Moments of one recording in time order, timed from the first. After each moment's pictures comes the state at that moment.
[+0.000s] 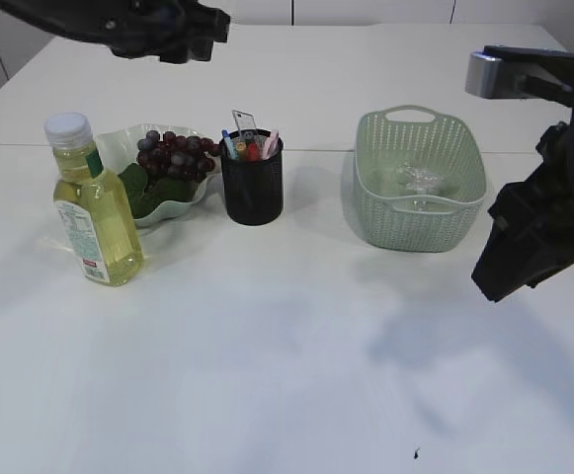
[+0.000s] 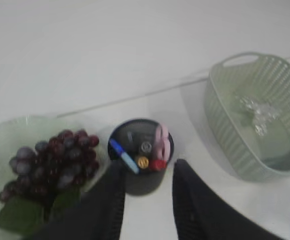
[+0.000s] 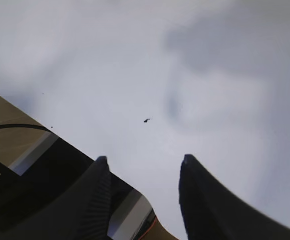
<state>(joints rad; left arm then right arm) -0.48 1.75 -1.45 0.19 0.35 -0.31 0.28 1.39 -1.15 0.29 1.23 -0.27</state>
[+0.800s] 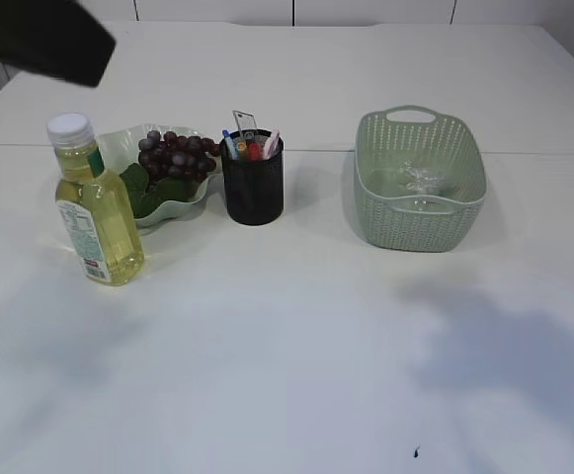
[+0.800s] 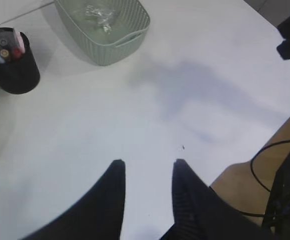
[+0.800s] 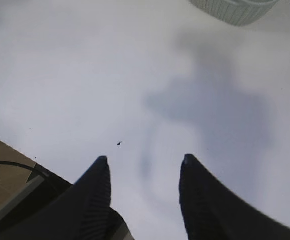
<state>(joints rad) -0.75 1.18 -1.37 -0.13 1.01 -0.08 0.28 1.06 -1.12 0.16 1.20 -0.17</state>
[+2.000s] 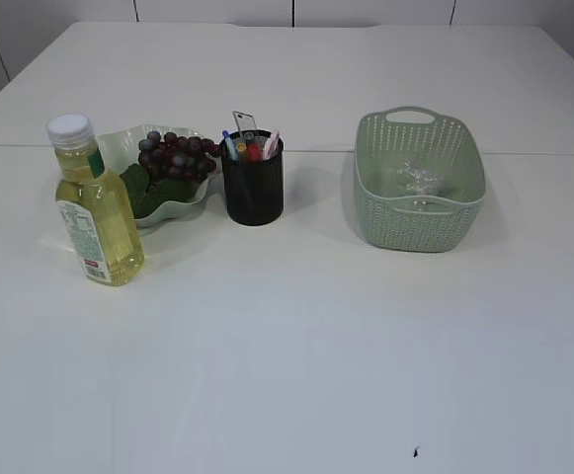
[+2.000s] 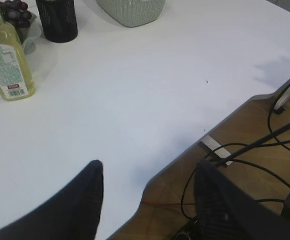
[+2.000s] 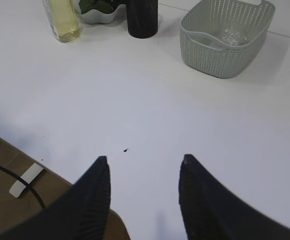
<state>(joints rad) -0.78 0.07 -0.64 -0.01 1.18 -0.12 0.28 0.00 -0.58 0.19 1.16 -0.20</state>
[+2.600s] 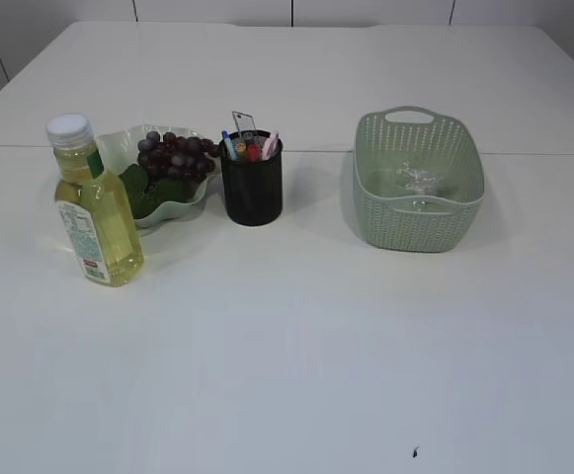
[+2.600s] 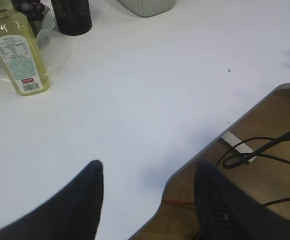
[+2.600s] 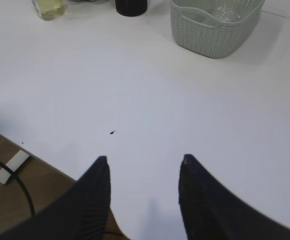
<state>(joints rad) -0.78 0.01 -0.53 0.05 1.13 -0.10 0.28 -0.02 -0.50 0.14 1.16 -0.20</state>
